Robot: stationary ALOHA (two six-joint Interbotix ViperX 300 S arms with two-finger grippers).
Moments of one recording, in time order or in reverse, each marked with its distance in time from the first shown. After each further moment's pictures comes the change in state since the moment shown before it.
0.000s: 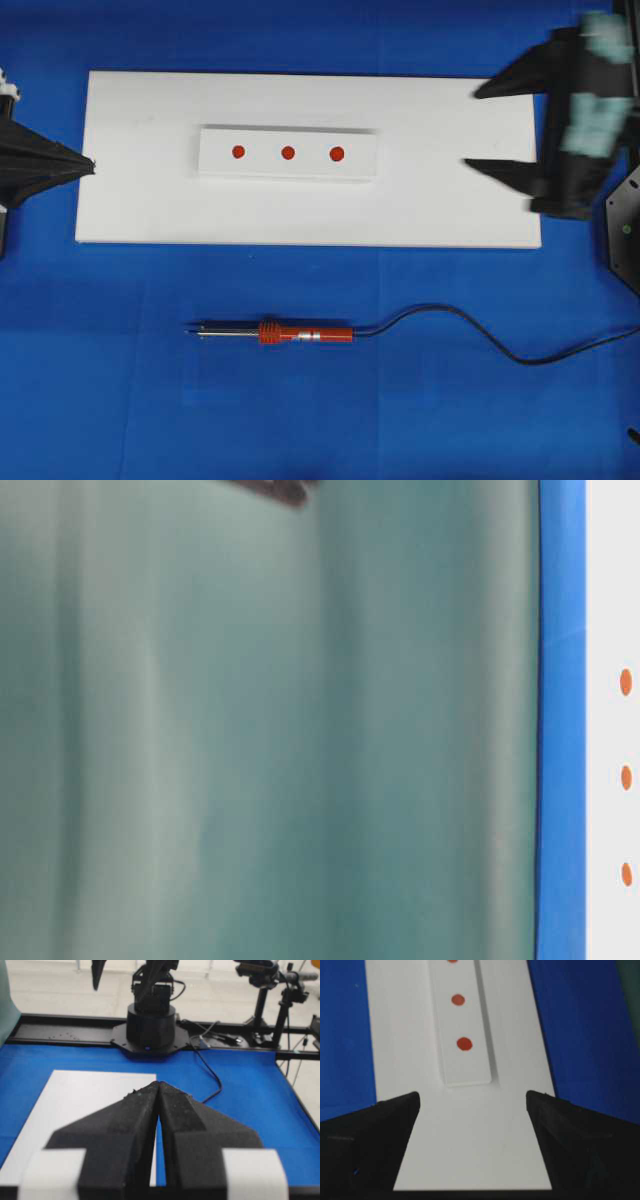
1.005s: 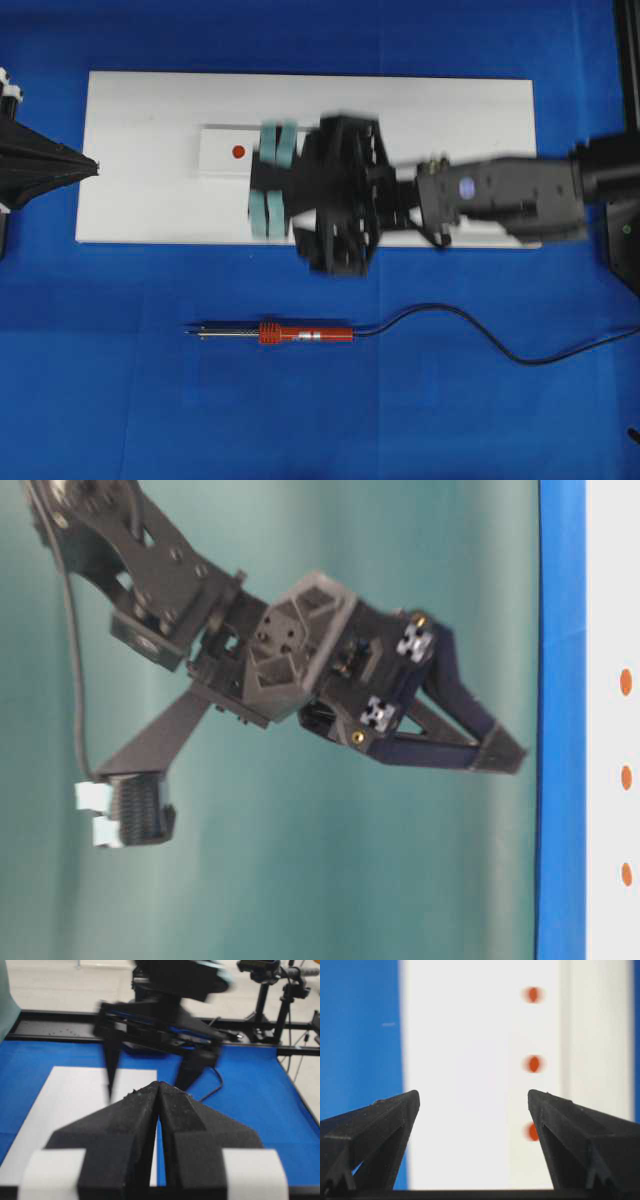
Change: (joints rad) left arm 0.000 0.014 0.000 0.000 0.000 0.002; right arm 0.063 0.815 -0.555 0.000 0.087 0.032
